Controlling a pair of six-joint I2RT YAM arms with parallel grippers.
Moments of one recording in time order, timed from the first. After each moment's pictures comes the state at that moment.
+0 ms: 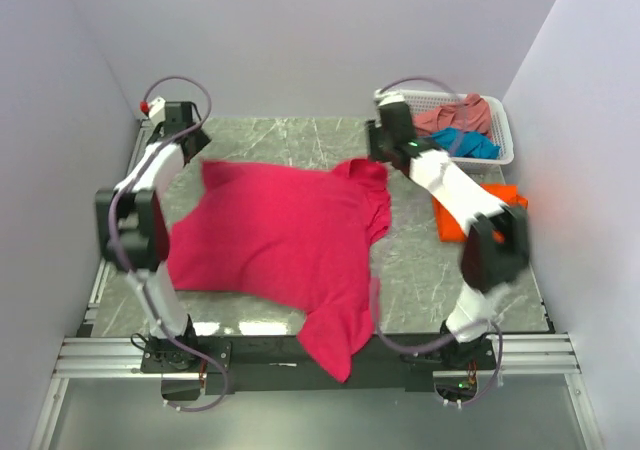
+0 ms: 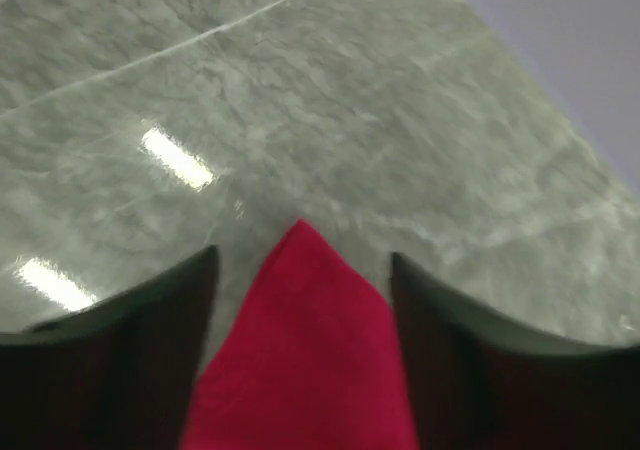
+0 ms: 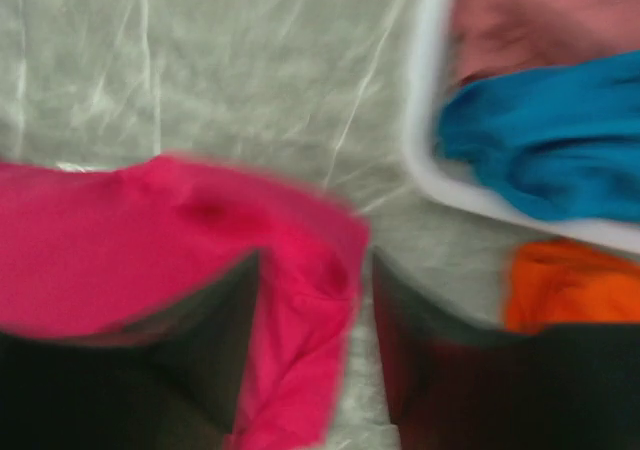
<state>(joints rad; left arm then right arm) 0.01 1.78 1.42 -0.26 -0.33 -0.67 0.37 1.64 1.44 -0.36 0.27 0.08</state>
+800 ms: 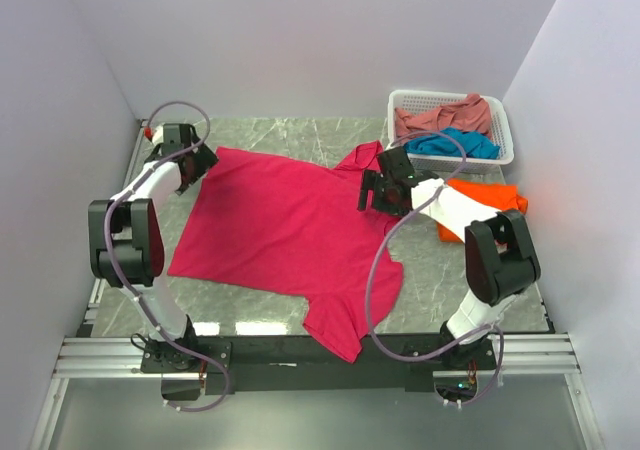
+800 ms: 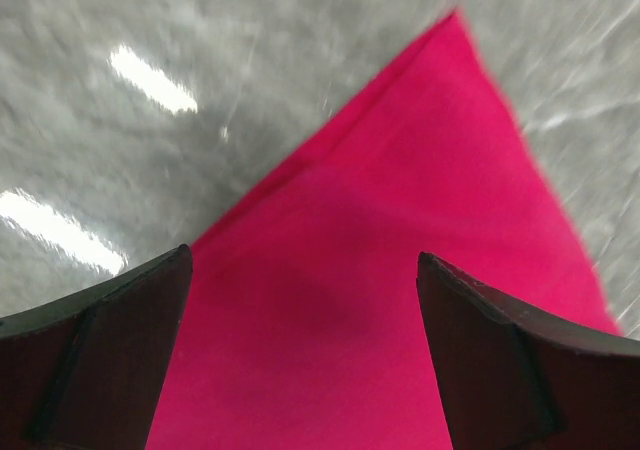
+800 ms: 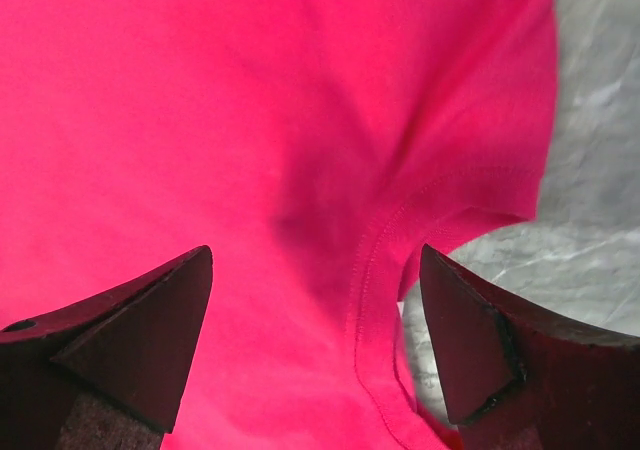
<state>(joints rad) 0.03 1.78 1.29 -0.30 -0.21 -0.70 0.38 1.66 1.14 -0.45 0.06 0.49</state>
